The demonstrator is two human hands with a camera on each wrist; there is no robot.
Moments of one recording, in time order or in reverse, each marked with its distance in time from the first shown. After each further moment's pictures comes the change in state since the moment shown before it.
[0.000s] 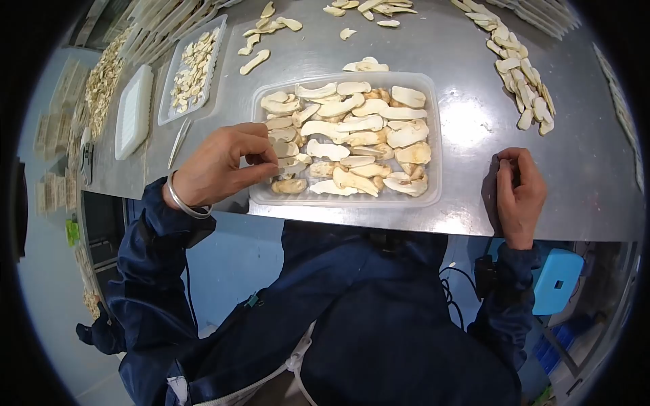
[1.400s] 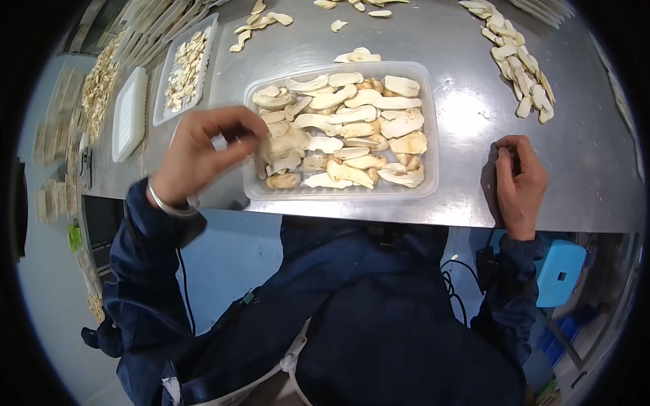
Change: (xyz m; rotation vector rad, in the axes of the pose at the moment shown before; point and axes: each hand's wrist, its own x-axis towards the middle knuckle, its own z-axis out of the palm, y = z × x) left_hand -0.001 0.007 -0.007 -0.378 0.158 -0.044; right_hand 0.000 0.003 0.002 -0.004 -0.007 0.015
